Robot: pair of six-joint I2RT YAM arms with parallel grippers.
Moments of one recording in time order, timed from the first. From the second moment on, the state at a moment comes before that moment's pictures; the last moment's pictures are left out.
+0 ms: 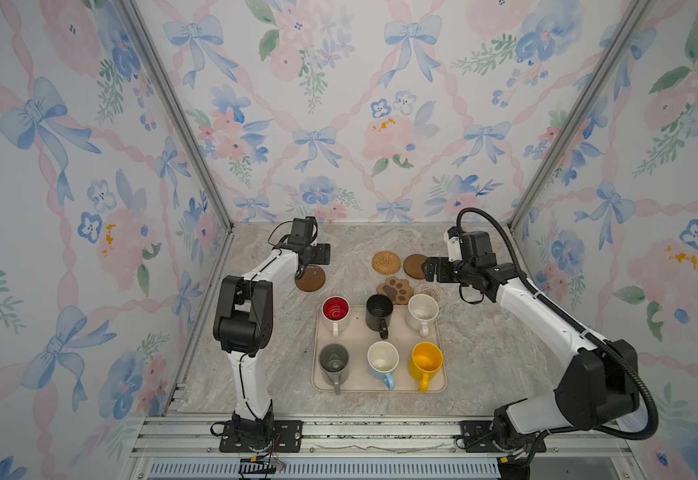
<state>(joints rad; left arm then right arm) -0.21 1.98 1.50 -0.31 0.02 -0.12 0.31 1.48 1.20 -0.48 -0.07 0.25</state>
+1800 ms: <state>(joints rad) -0.46 2.19 1.54 -0.31 0.44 -0.23 0.26 2.24 1.69 -0.78 -0.54 0.17</state>
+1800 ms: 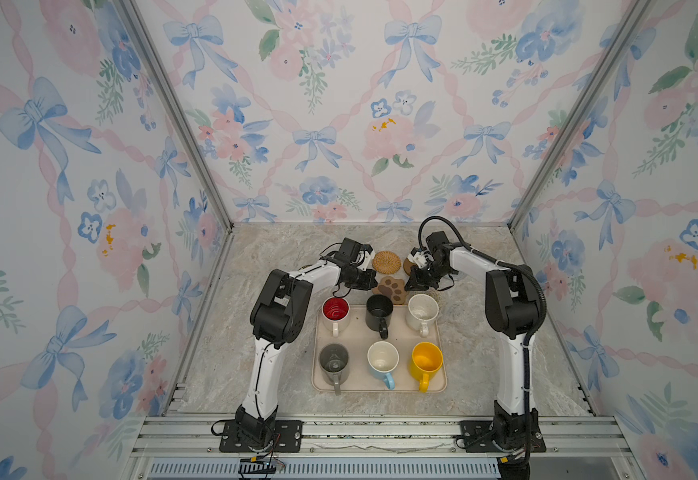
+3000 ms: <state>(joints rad) -0.25 2.06 1.30 -0.20 0.42 -0.24 0.43 2.49 2.03 -0.68 -0.71 0.37</state>
